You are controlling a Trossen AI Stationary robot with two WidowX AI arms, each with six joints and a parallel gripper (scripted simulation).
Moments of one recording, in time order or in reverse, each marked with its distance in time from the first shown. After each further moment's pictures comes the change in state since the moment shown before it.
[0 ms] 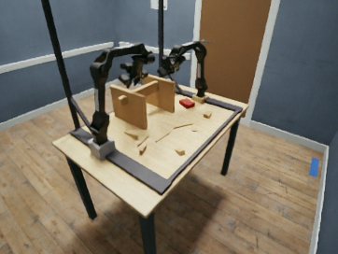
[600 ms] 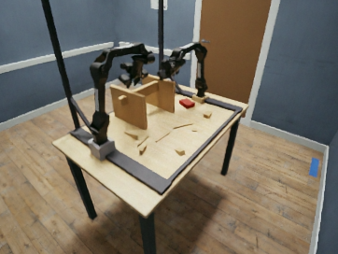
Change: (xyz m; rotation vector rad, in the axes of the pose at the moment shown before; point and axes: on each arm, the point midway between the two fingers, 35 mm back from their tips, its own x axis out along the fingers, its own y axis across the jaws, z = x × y) left arm 0.014 0.000 -0.014 0.002 -0.002 0.002; right arm 0.000 0.000 0.000 0.000 0.000 0.000
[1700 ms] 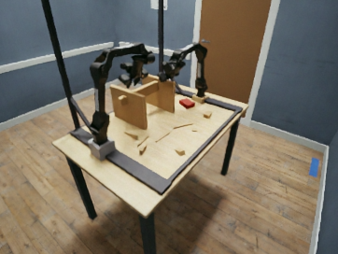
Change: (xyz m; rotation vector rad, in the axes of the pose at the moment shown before) left arm 0.010 0.000 -0.010 0.001 -0.001 0.002; right arm 0.000 0.000 0.000 0.000 0.000 0.000
